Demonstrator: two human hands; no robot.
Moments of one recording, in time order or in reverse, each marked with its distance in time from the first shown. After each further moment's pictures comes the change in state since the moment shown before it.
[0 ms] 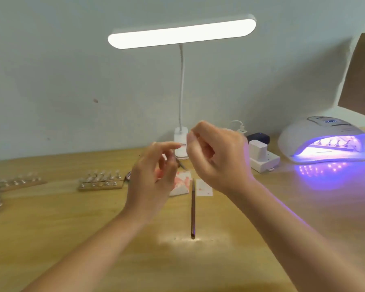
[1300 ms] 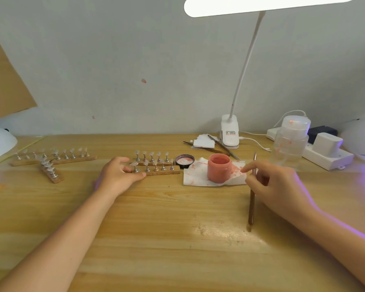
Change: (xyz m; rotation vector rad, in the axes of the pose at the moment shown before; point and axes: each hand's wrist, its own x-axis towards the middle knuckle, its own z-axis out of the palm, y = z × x) left_hand -0.022 -0.159 -0.132 0.315 -0.050 -0.907; right_hand -0.074 0.025 0.048 -0.103 -0.510 0.446
